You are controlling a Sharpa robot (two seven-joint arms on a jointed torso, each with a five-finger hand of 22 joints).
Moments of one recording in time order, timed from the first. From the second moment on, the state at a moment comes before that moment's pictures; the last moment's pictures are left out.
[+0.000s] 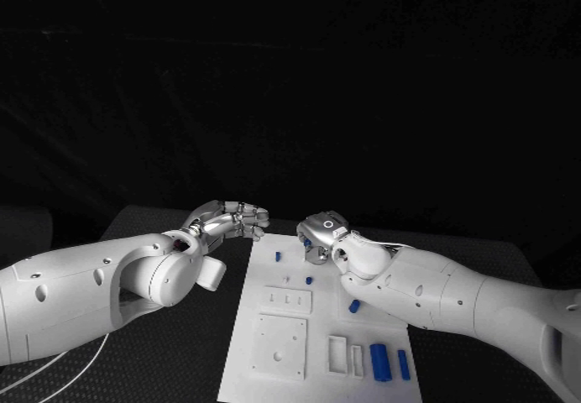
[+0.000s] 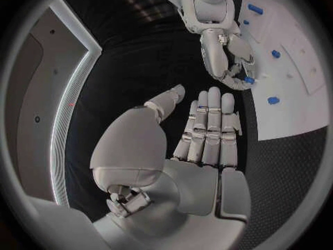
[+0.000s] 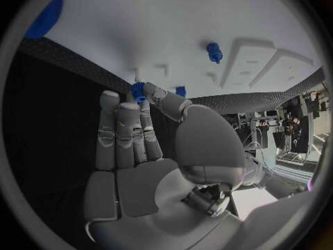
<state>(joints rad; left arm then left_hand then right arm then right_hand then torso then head) 1.44 -0.82 -0.21 1.52 -0.03 -0.32 0.28 1.18 -0.12 0.51 -0.18 0.10 0.81 0.17 0.37 0.44 1.17 0.11 0.15 0.15 1.02 0.07 0.48 0.64 0.05 0.84 -0.03 0.45 1.31 1.27 -0.32 -0.17 0.91 -1.87 -0.50 -0.19 1.14 -0.13 0.86 -0.29 0.05 1.02 0.11 0.41 0.45 1.24 0.07 0.11 0.13 1.33 -0.05 1.06 0.81 0.24 1.21 0.01 0.71 1.31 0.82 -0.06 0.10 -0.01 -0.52</state>
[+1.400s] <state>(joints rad) 1.44 -0.82 -0.21 1.51 -0.03 -0.32 0.28 1.17 -0.12 0.51 -0.18 0.10 0.81 0.18 0.37 0.44 1.16 0.12 0.15 0.15 1.02 0.07 0.48 0.65 0.04 0.84 -0.03 0.45 1.31 1.27 -0.32 -0.17 0.90 -1.86 -0.48 -0.18 1.12 -0.16 0.88 -0.29 0.05 0.99 0.12 0.39 0.44 1.25 0.05 0.08 0.13 1.30 -0.04 1.05 0.80 0.24 1.18 0.01 0.70 1.31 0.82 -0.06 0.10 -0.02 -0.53</state>
